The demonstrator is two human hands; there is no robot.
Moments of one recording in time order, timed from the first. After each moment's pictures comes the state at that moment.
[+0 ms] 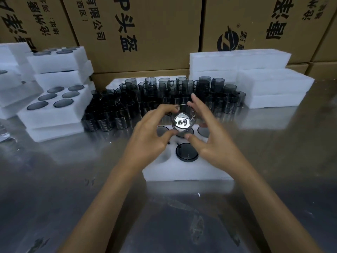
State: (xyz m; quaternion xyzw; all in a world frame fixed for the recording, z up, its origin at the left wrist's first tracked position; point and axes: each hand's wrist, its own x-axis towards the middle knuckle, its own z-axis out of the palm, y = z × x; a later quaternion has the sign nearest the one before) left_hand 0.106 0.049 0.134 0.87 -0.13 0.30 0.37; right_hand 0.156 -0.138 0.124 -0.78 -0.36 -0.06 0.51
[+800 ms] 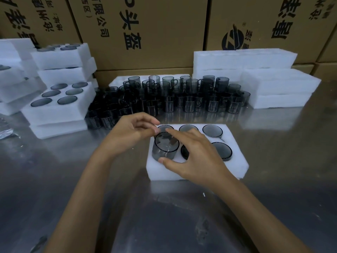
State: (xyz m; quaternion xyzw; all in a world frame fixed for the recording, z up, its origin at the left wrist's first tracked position) left_hand 0.104 0.108 0.143 0.84 -0.01 0.10 0.54; right_hand 0.125 -0.102 0.108 -0.86 -0.37 -0.13 0.32
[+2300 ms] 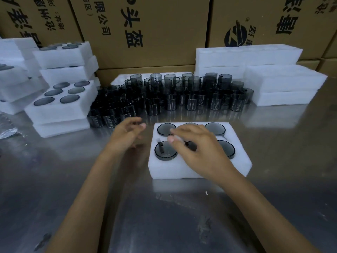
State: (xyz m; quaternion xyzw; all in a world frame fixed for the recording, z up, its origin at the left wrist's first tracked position) left_hand 0.129 0.138 0.092 0.78 0.17 0.15 0.58; right_hand 0.132 -0.101 0.109 -0.85 -0.33 -0.09 0.40
